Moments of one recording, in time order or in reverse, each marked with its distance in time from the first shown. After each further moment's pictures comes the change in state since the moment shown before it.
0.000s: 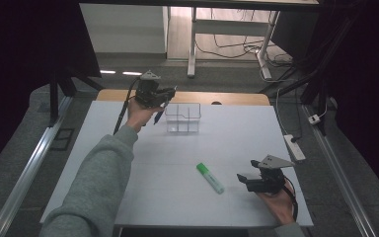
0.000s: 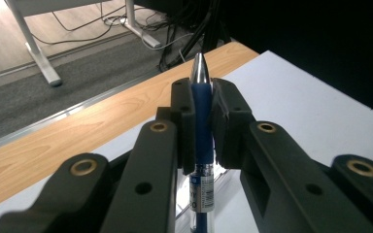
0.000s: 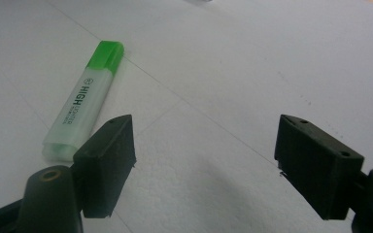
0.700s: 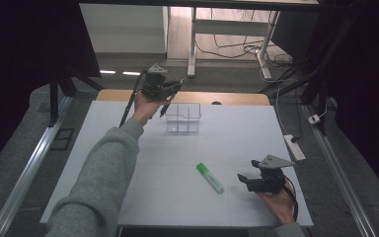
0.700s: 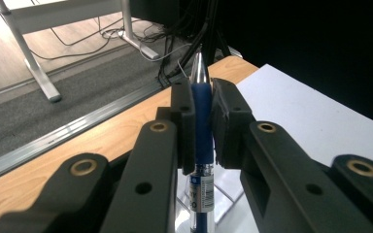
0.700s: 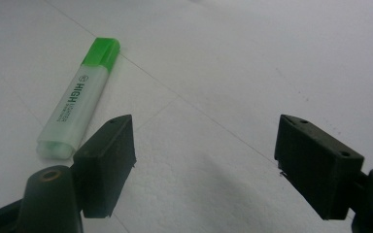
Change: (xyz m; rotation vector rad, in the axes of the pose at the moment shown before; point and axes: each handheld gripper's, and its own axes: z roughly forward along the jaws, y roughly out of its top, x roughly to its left) left arm 0.000 0.021 0.019 -0.032 -0.002 0.039; right arm -0.002 -0.001 0.001 0.008 -0.003 0.008
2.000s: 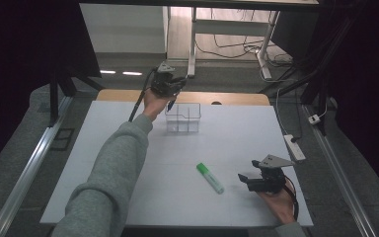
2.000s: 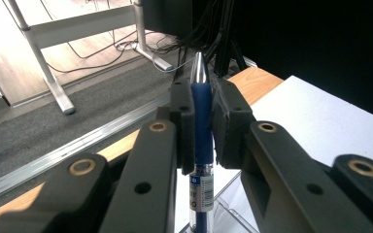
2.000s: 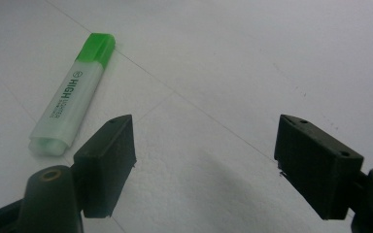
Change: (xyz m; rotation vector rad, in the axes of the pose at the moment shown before) left arm 0.012 0.000 0.042 -0.042 0.054 0.017; right arm -0.003 -0.002 0.001 0.009 -0.003 0.003
